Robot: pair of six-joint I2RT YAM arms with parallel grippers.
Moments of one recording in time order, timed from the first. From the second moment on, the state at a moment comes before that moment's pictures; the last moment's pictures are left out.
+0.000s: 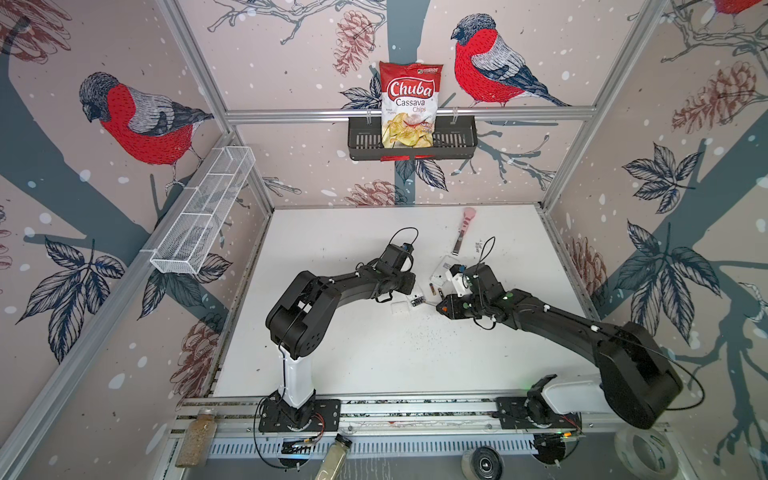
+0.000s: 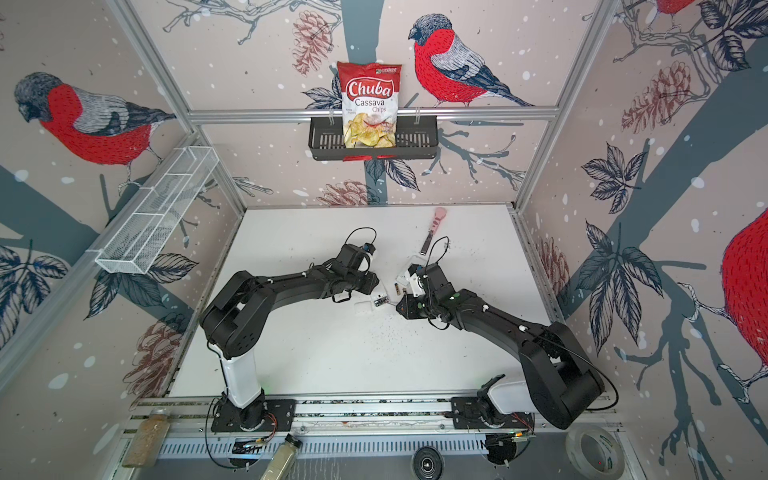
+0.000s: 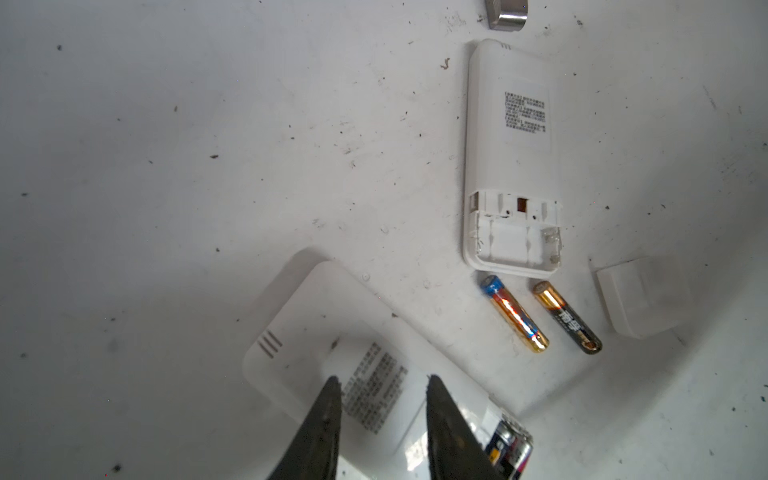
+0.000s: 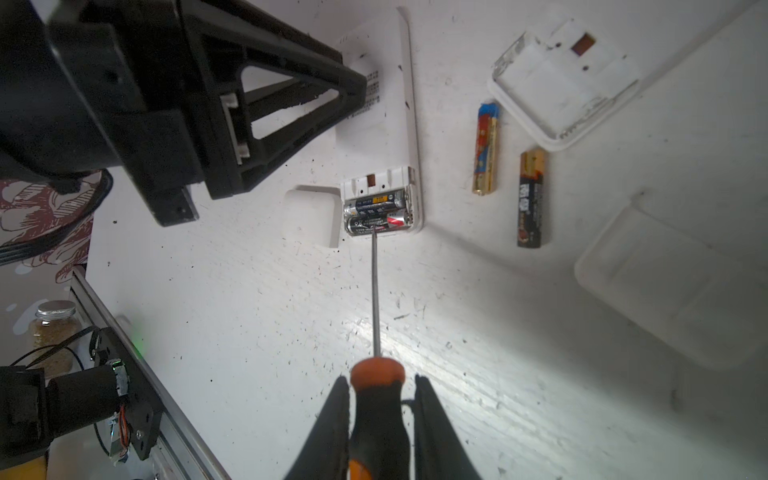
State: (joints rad) left arm -0.64 1.90 1.13 -0.10 0.13 -0.22; right arm 0.62 1.36 0.71 -0.25 -0.35 0.44
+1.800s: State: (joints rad) left arm -0.65 1.95 1.11 0.03 0.13 -0.23; right arm 0.62 1.41 0.72 -0.24 -0.33 0.44
